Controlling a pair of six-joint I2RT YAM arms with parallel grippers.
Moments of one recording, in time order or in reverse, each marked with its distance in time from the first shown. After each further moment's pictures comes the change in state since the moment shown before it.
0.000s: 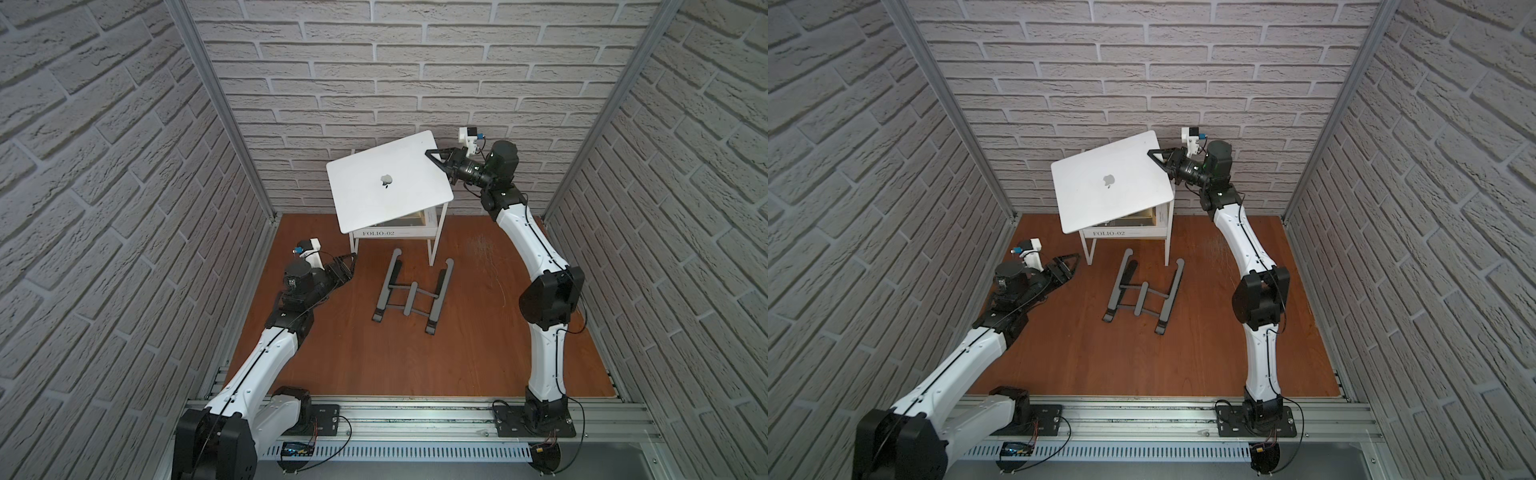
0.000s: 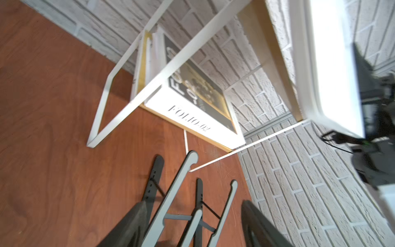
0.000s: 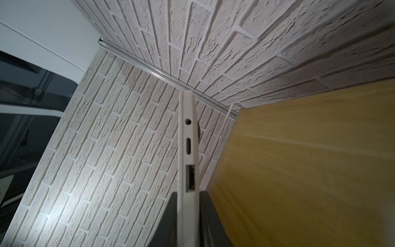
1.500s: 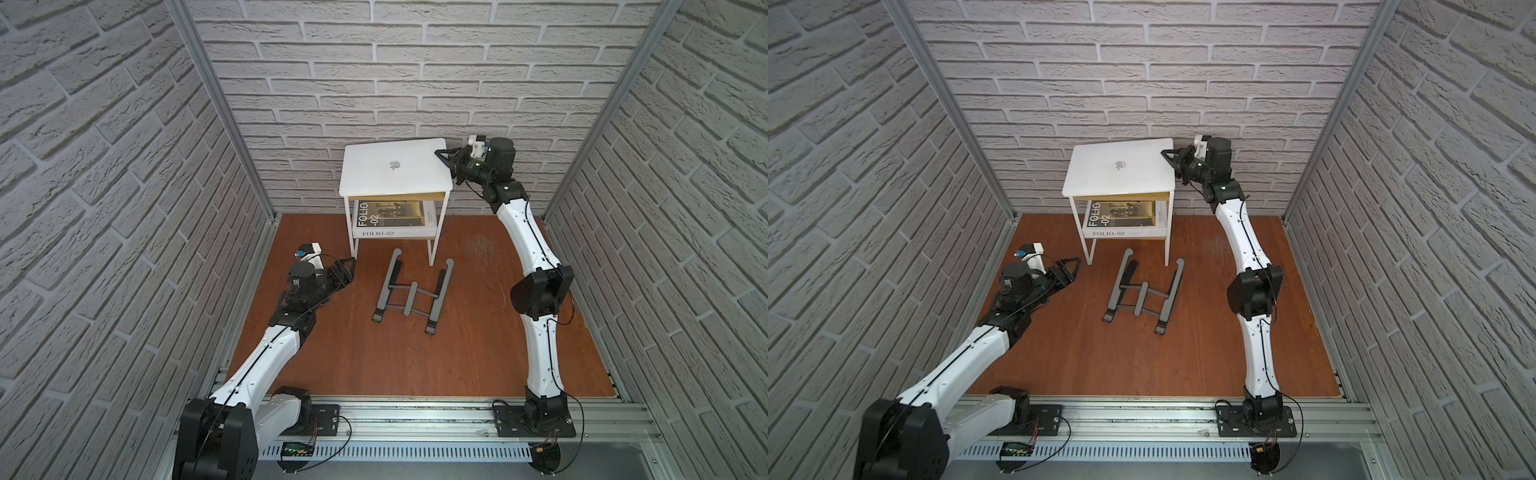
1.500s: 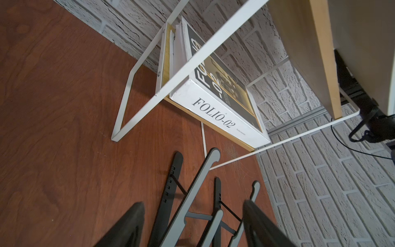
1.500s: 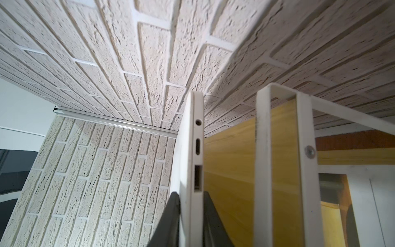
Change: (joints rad) left arm 0.003 0.035 -0.045 -0.015 -0.049 0.039; right arm -0.039 0.127 0.238 -0.349 0.201 -0.005
